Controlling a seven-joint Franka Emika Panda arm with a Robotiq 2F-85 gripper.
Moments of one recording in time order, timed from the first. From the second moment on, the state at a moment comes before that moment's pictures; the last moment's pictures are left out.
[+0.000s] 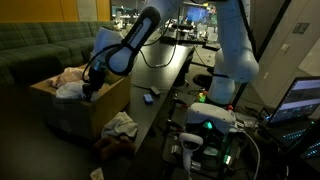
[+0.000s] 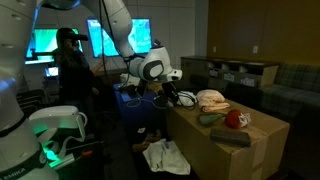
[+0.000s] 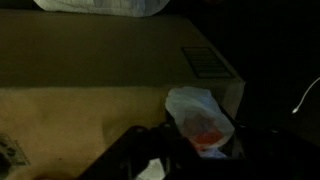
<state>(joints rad) 0.28 0.43 0.04 -2.15 0.02 2.92 0.22</state>
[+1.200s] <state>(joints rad) 0.07 0.08 0.12 -2.29 0.11 2.37 -0.18</state>
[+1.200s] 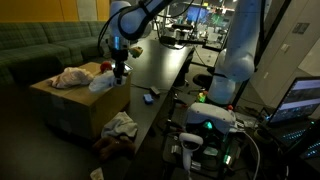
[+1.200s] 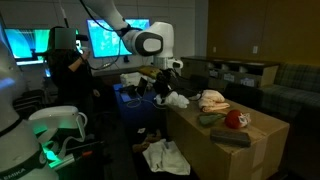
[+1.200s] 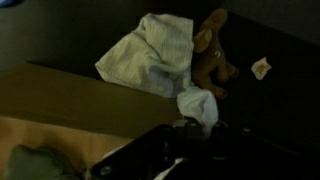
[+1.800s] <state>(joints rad) 0.01 0.05 0.02 -2.46 0.02 2.33 -0.23</state>
